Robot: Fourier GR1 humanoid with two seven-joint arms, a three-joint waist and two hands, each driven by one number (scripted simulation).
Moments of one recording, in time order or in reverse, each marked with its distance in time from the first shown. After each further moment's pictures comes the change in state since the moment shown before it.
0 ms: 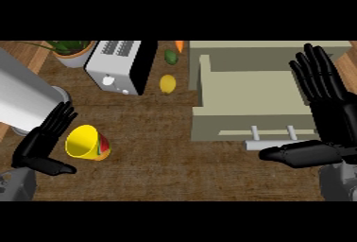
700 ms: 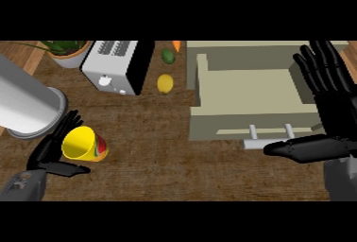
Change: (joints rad) left arm -0.133 0.000 -0.040 0.404 -0.153 0.144 -0.276; right arm -0.044 -0.018 -0.026 0.008 -0.026 0.016 0.027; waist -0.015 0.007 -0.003
